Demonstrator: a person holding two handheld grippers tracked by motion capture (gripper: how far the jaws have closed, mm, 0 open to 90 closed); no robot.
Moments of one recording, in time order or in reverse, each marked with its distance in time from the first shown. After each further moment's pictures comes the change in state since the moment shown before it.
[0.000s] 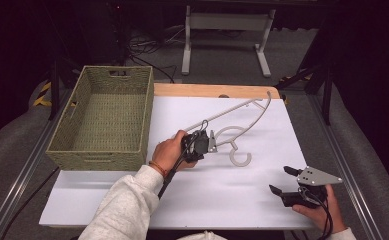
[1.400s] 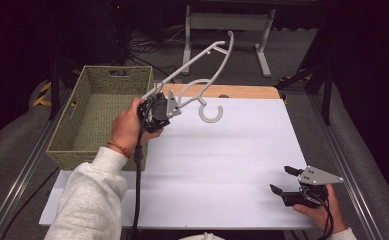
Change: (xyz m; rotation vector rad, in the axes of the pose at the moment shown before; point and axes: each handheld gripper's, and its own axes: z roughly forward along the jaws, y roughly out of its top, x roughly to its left) left arm 0.073 -0.048 -0.114 -0.002 0.255 -0.167; right arm -0.002 -0.001 0.000 -0.003 0.004 0.014
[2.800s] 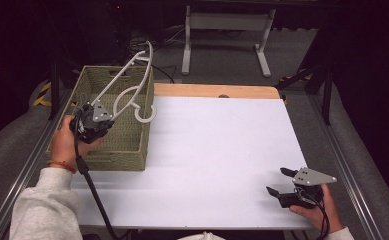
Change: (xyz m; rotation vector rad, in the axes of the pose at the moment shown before) left arm 0.042 -0.154 -0.017 0.121 0.044 -0.274; right arm 0.006 0.000 0.008 0.036 0.017 -0.028
